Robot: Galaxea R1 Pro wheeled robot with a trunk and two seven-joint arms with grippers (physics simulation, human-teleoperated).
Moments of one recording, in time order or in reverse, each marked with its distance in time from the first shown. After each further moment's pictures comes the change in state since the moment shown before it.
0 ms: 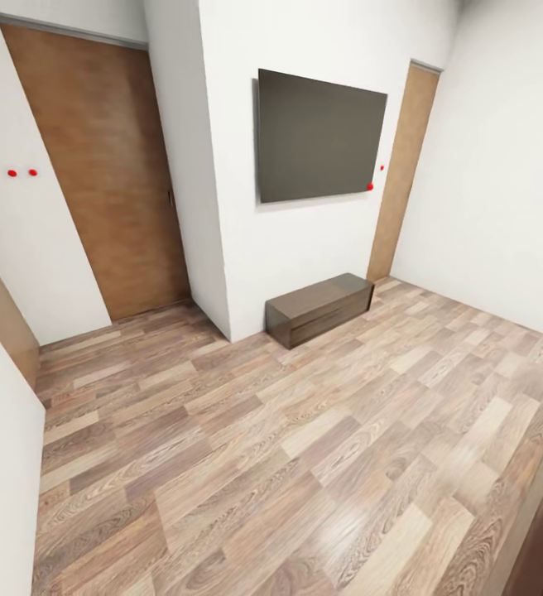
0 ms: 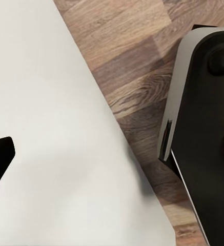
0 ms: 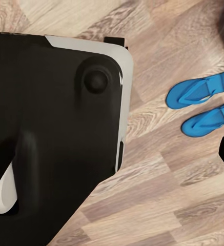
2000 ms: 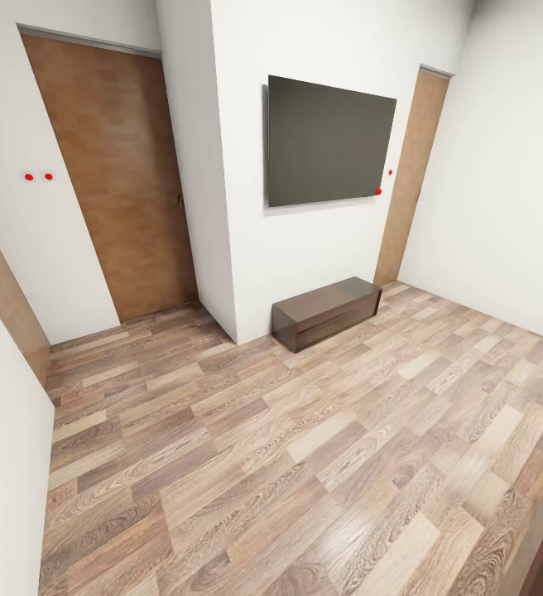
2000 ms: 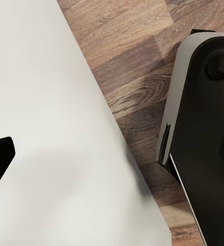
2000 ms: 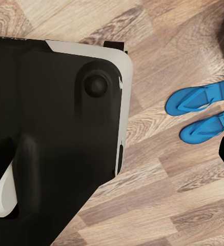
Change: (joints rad) left arm 0.000 0.000 0.000 0.000 0.000 0.002 -0.001; right arm 0.001 0.000 0.000 0.000 -0.002 0.000 0.000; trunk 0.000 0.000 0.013
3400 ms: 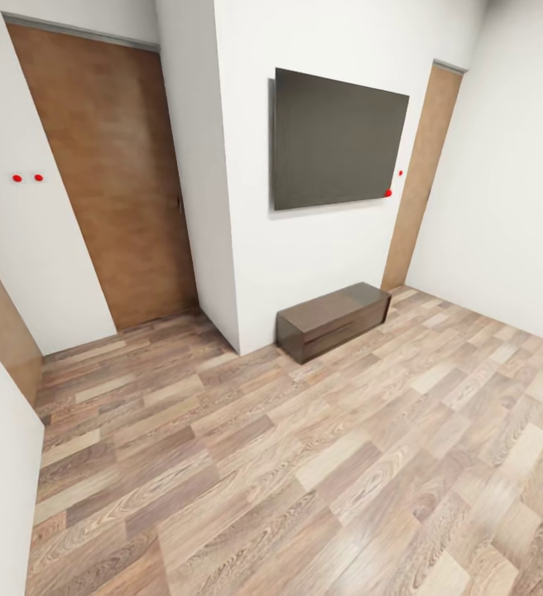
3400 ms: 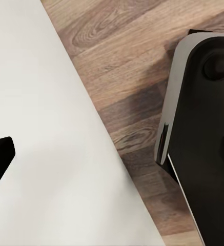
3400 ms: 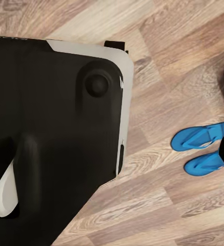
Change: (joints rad) left arm 0.000 -0.004 0.000 0.000 -0.003 -0.002 -0.001; right arm 0.000 0.001 0.000 0.001 -0.001 0.000 0.000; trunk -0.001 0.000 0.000
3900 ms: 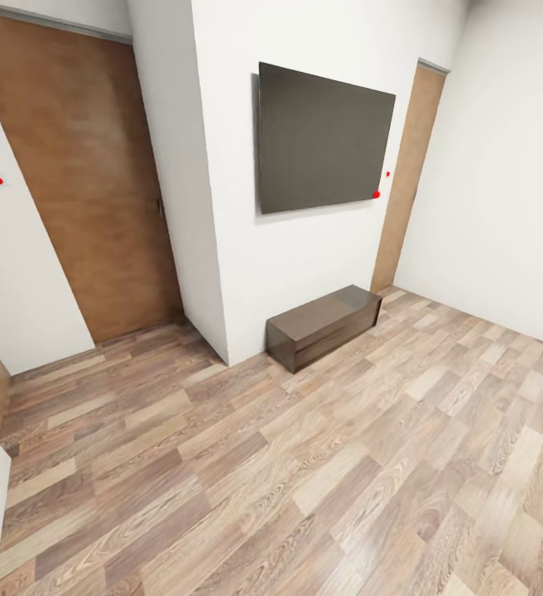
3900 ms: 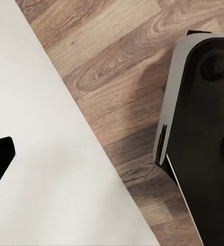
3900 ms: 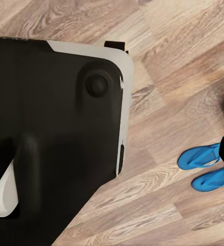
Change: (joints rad) left arm 0.000 -0.002 0.000 0.000 0.000 0.000 0.000; right arm 0.000 0.000 0.000 0.001 -0.001 0.000 0.000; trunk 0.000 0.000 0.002
